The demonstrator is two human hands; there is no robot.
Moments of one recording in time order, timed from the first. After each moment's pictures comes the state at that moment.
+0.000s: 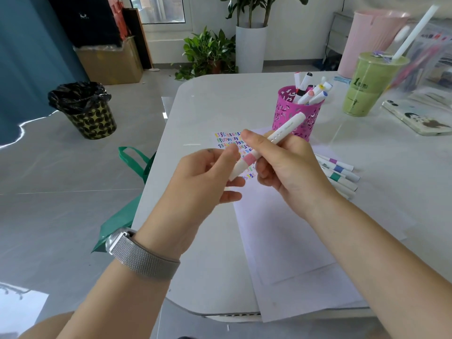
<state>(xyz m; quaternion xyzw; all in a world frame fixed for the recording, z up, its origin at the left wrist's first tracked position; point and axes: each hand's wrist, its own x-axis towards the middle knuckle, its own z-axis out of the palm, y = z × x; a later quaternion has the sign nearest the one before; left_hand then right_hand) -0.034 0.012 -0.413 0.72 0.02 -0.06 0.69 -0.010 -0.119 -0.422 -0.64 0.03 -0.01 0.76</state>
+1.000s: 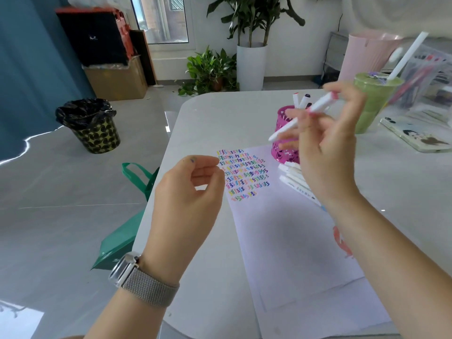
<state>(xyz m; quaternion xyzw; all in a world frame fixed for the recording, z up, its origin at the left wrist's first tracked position) -0.026 0.019 -0.419 0.80 0.01 0.16 0.57 0.028 -0.161 -0.419 -0.72 -0.12 -0.37 0.58</state>
